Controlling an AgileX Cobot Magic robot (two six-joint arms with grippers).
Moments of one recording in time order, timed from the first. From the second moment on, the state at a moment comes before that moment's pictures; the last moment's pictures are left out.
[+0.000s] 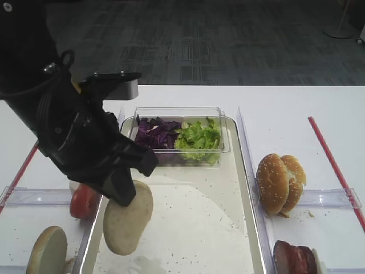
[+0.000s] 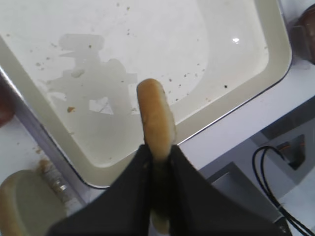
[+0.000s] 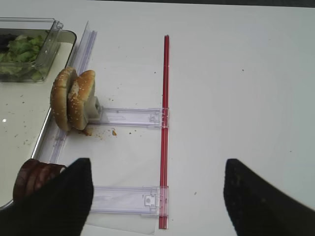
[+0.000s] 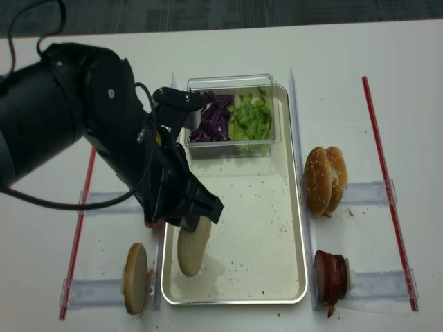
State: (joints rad) left arm -0.58 1.47 -1.07 -0.31 1.07 -0.01; right arm -0.03 -0.02 -0.48 0.08 1.13 -0.07
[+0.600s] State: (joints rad) left arm -0.38 1.63 -1.07 -0.79 1.19 0.46; right arm -0.03 -0.02 -0.48 0.08 1.13 -0.07
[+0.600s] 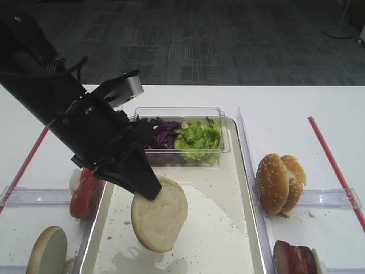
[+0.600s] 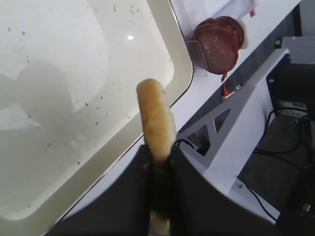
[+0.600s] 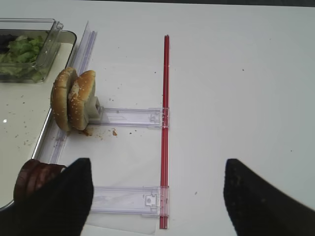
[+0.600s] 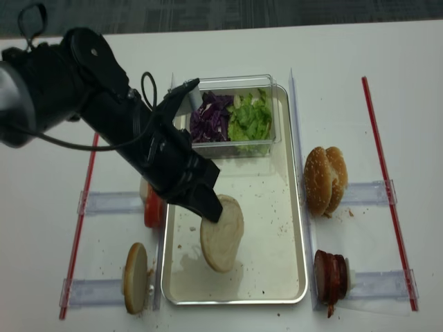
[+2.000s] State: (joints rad) left arm -0.28 1.98 -1.11 -1.01 1.18 0.74; right arm -0.03 -0.02 -0.48 0.08 1.13 -0.07
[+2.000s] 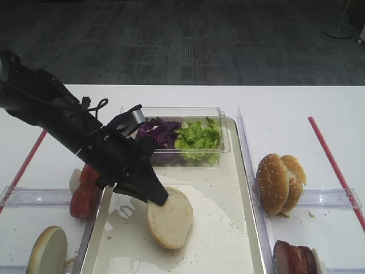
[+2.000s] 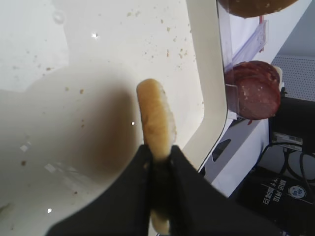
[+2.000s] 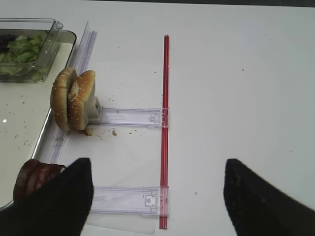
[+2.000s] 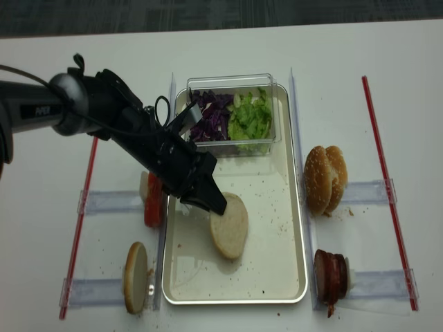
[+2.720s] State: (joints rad) left arm -0.28 1.98 -1.11 -1.01 1.17 0.74; right arm -0.03 -0.02 -0.48 0.08 1.13 -0.07
